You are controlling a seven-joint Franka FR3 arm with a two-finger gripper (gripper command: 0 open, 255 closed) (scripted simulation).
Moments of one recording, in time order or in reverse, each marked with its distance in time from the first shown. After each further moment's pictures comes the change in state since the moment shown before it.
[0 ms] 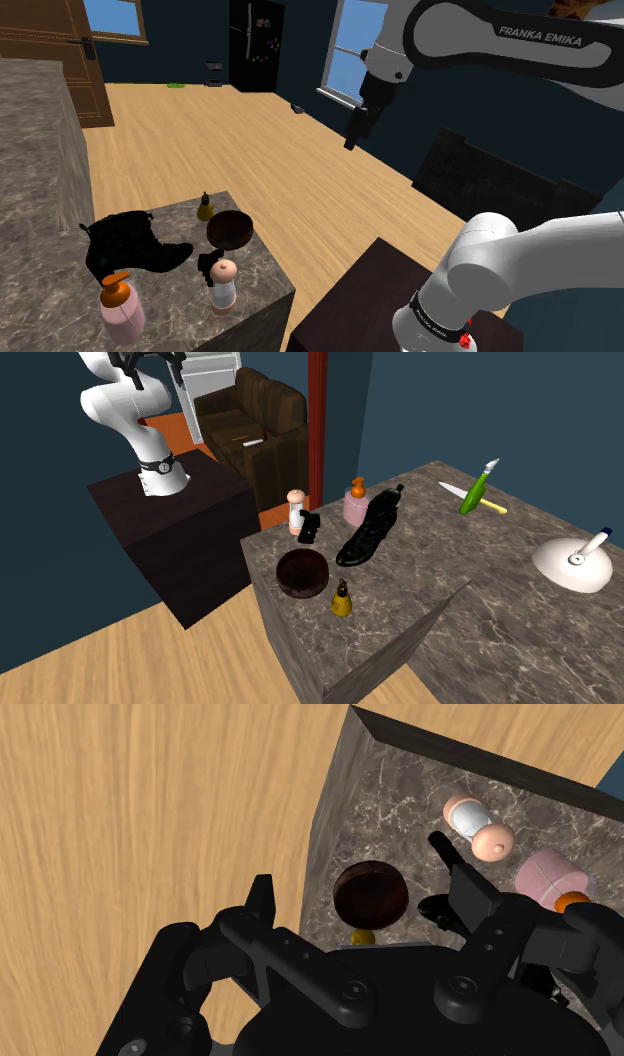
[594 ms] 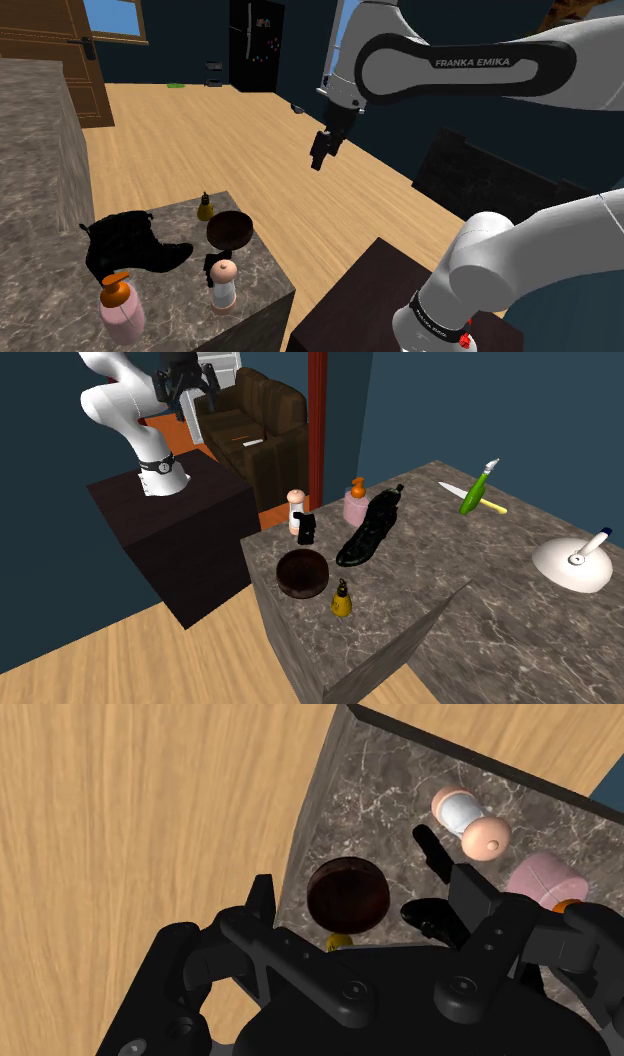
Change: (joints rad) arm 0.037 0.166 0.067 -0.051 0.032 0.204 0.041
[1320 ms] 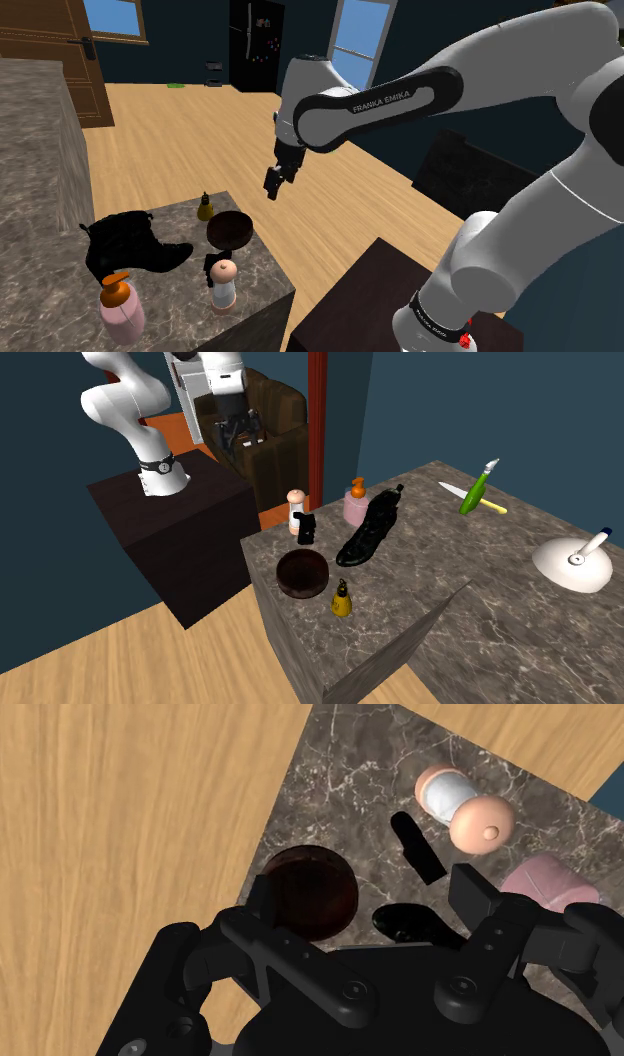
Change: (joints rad) arm 0.035 0.346 0.094 0.032 -0.007 0.296 0.061
